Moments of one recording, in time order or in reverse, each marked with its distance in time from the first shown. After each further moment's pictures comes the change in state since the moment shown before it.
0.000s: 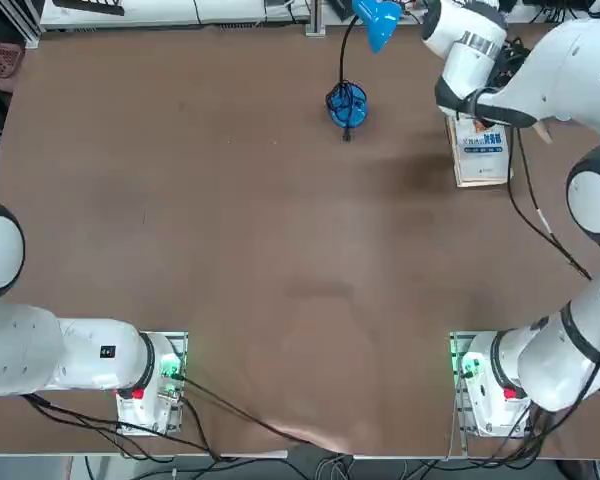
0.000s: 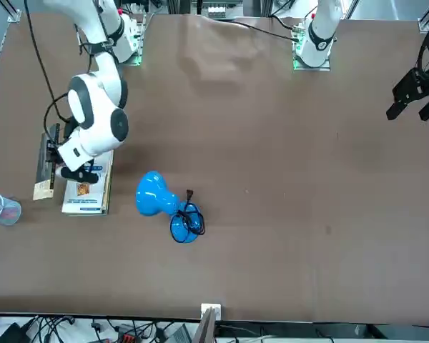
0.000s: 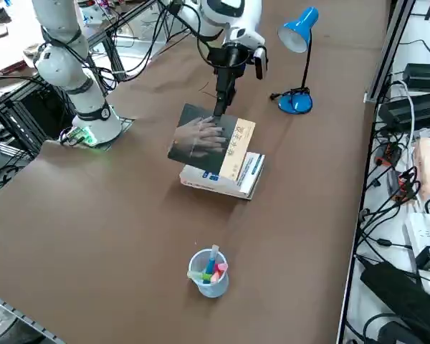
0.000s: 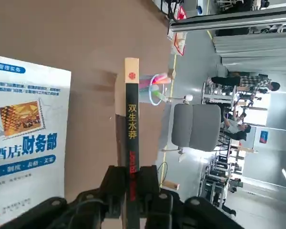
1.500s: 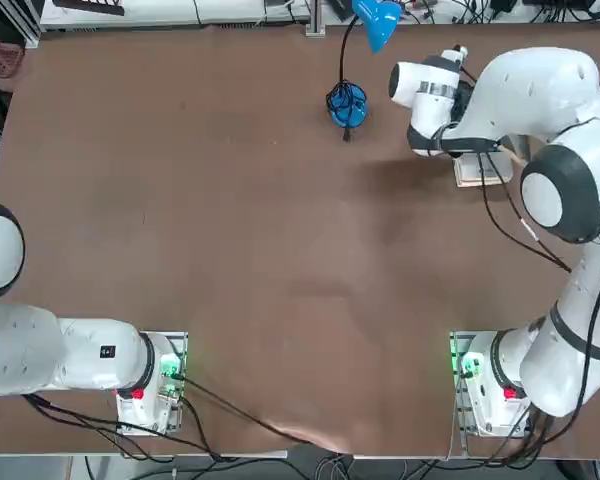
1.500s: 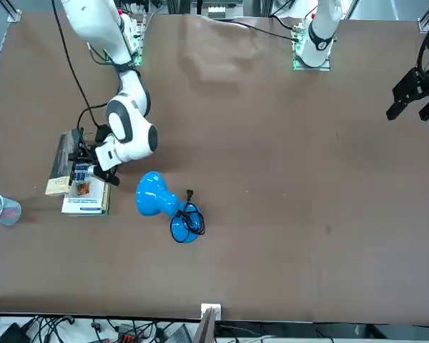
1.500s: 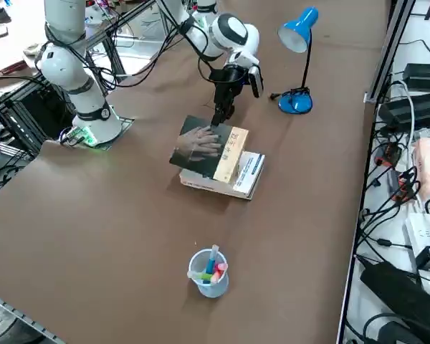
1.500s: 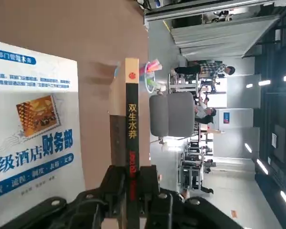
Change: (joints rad) arm 0.101 0.170 0.000 0.000 -0.045 -0.110 0.304
